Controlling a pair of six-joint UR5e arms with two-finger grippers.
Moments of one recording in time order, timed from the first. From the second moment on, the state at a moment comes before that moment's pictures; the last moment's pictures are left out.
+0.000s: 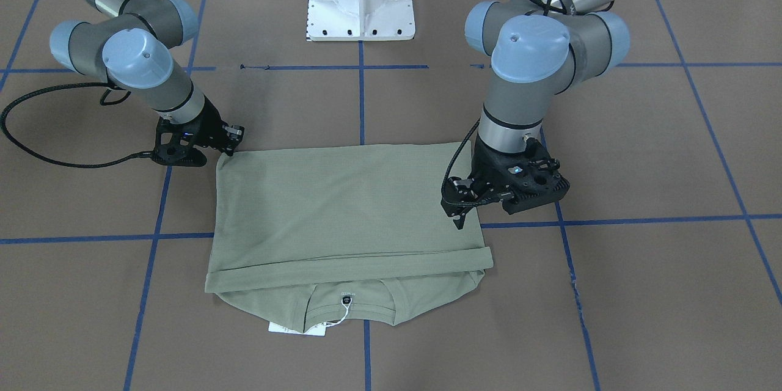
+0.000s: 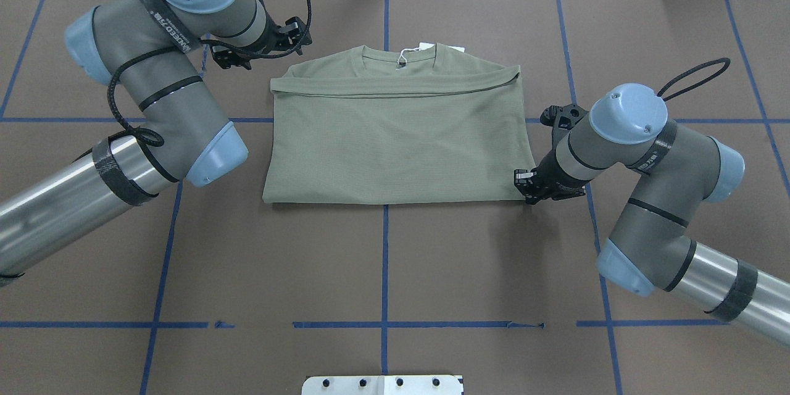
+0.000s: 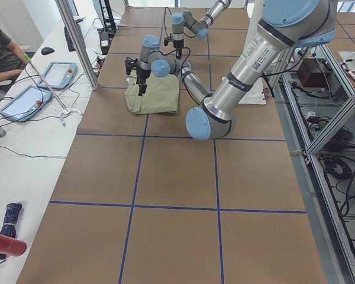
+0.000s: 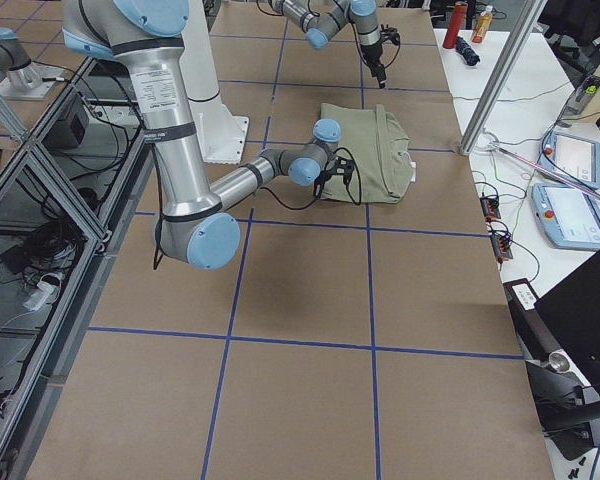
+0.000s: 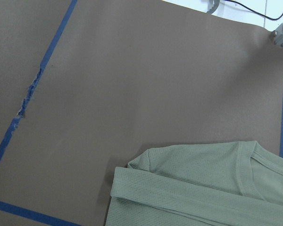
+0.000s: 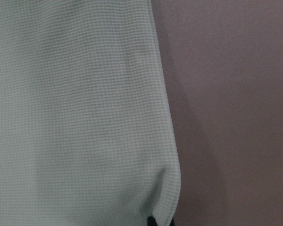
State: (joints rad) left arm -0.80 -2.29 -1.54 -1.71 -1.81 -1.31; right arm 0.65 -1.28 1.70 -1.24 2.09 1.24
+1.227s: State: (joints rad) left arm -0.79 -2.29 -1.62 -1.68 -1.80 -1.35; right arm 0.41 -1.73 2.15 -1.24 2.25 1.27
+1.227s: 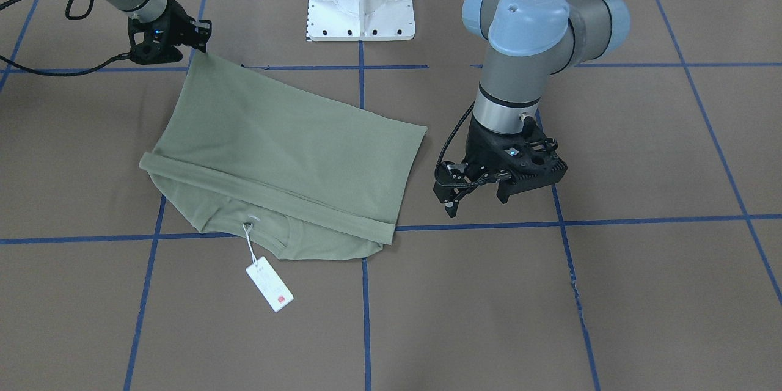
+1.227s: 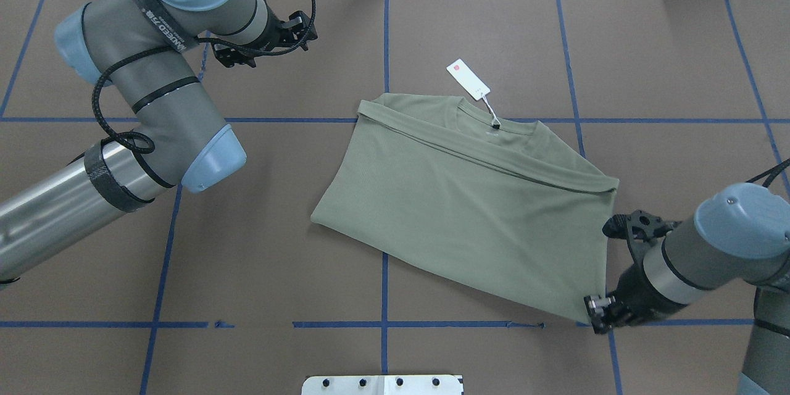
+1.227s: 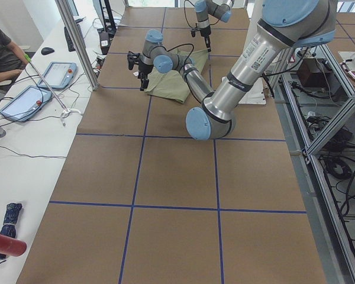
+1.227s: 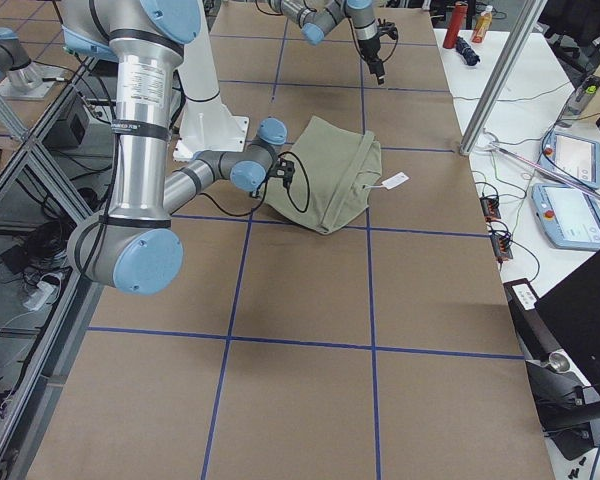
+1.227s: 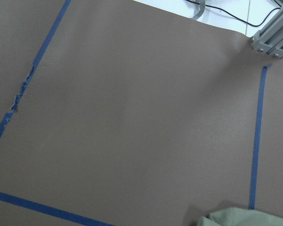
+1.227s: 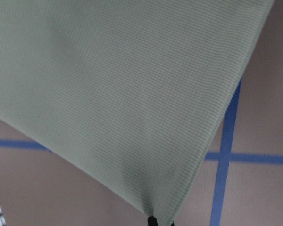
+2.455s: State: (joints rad) left arm -0.46 -2.20 -1.76 -1.69 -1.80 -1.56; right arm 0.51 -1.60 2.20 -1.09 2.30 1.57
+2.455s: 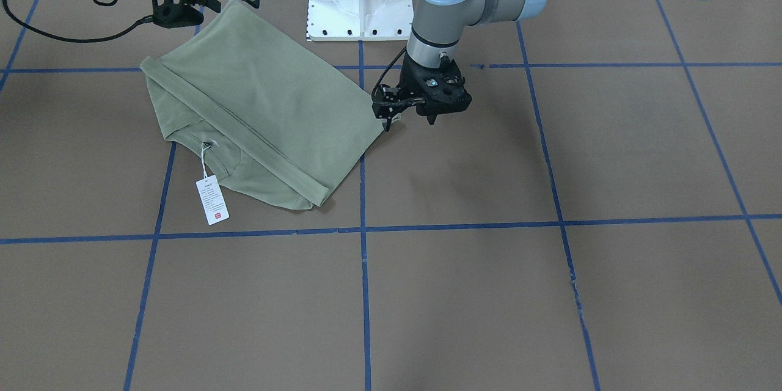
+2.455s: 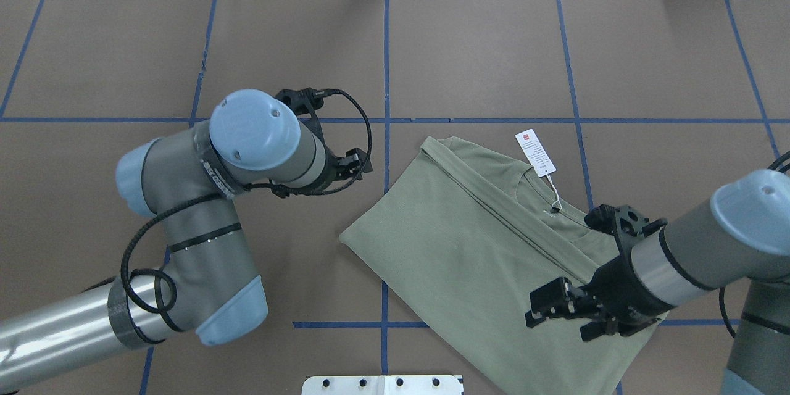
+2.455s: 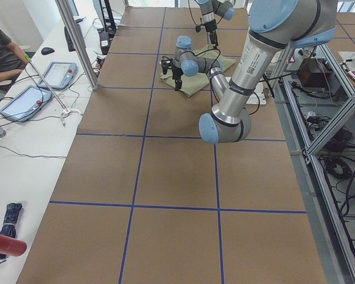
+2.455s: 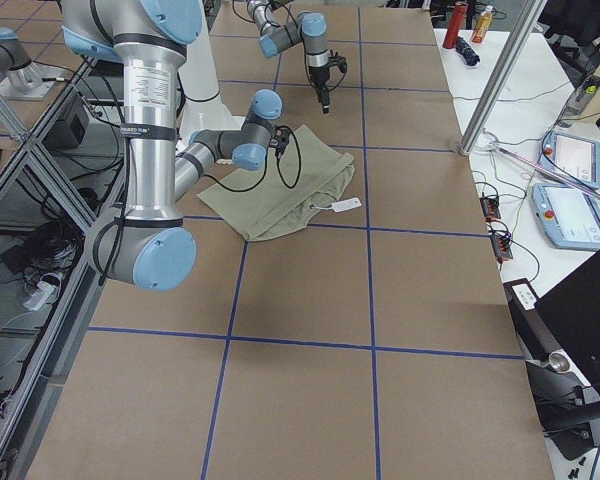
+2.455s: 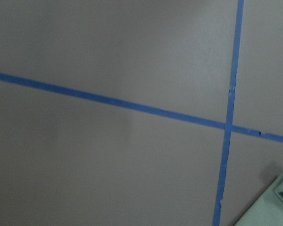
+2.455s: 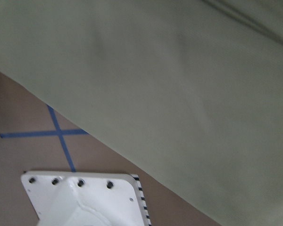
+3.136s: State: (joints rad) left arm -0.33 -2.21 -1.69 -1.74 -1.70 -1.84; right arm 0.71 -1.55 2.18 -1.09 2.28 1.56
